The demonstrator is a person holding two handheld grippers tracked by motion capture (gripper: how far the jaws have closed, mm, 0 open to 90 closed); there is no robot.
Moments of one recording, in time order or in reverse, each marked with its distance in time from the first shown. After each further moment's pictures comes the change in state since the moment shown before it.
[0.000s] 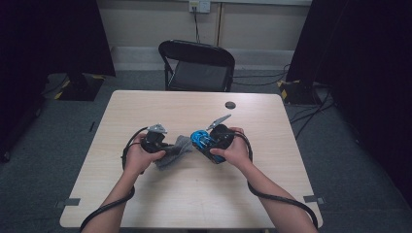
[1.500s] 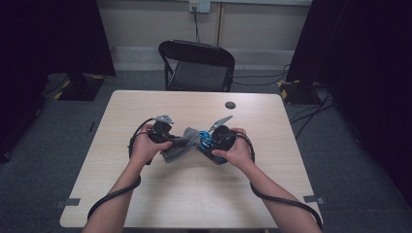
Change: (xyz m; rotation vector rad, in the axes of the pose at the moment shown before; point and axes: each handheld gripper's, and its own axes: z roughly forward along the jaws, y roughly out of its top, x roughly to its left) left arm 0.001 0.032 0.009 -0.006 -0.060 0.009; right arm 0.003 -0.004 -0.008 0.001 -0.009 -0.026
